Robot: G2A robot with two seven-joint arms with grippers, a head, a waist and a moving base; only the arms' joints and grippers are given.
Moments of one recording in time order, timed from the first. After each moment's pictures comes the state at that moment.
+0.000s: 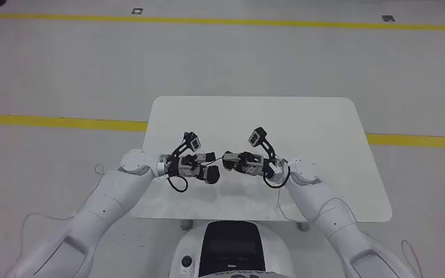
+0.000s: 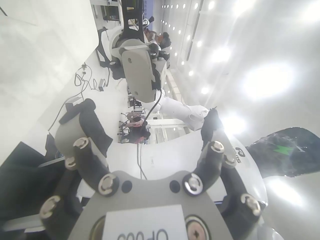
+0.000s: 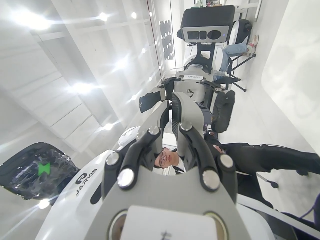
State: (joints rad) left arm 0.99 -1.06 -0.78 -1.09 -0.88 -0.32 -1.33; right arm -1.16 -1.32 1.02 -1.10 0.67 -0.26 1.15
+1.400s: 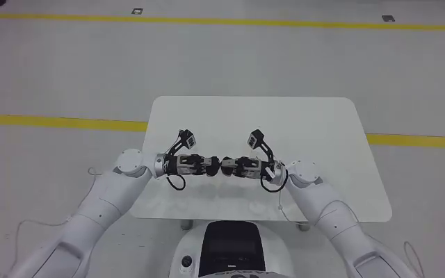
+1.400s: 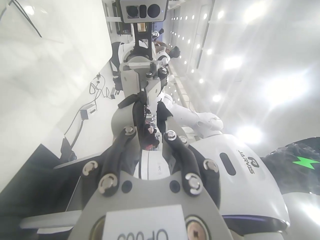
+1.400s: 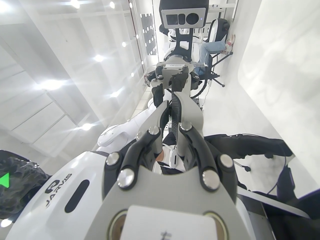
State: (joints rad) left arm 1.03 -1.04 -0.86 -1.16 -0.76 -0.30 -1.24; right arm -1.18 -1.29 1.02 -1.16 0.54 -0.26 1.12
